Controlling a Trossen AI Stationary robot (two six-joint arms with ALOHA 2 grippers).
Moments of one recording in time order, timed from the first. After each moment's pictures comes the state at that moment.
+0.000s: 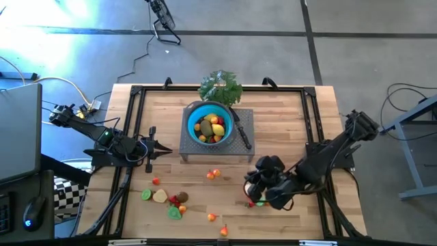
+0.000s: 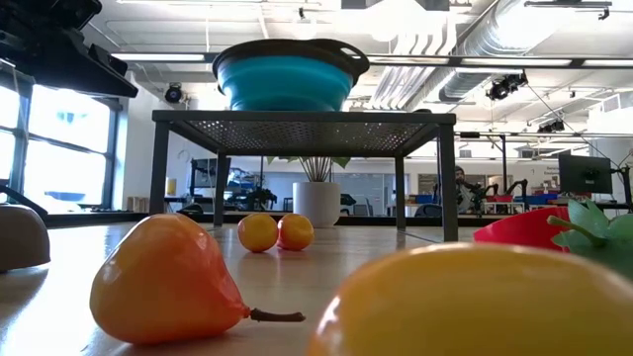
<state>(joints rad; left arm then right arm) -0.43 0.37 0.31 -0.31 -0.46 -0.03 0.64 1.54 1.35 -0.77 0.65 1.31</state>
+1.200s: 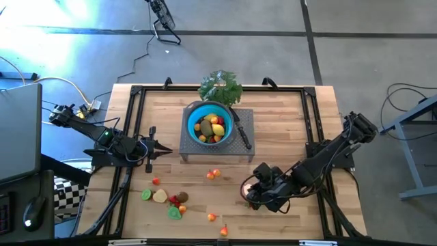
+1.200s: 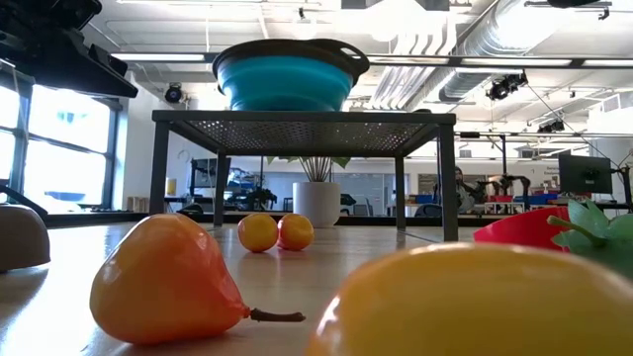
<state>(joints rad) -0.43 0.37 0.31 -0.31 -0.46 -0.03 0.64 1.58 1.34 -0.77 0.38 1.48</state>
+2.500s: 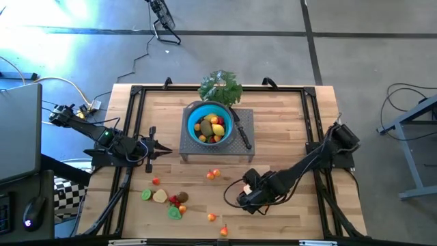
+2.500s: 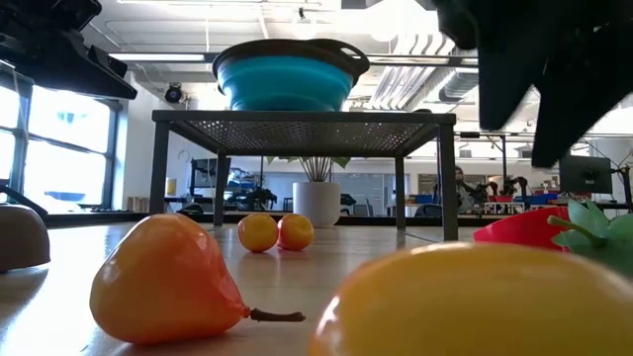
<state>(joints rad) -0.43 0.37 0.31 -0.32 -0.46 -0.03 0.57 1.83 1.34 -0.83 0.23 1.50</state>
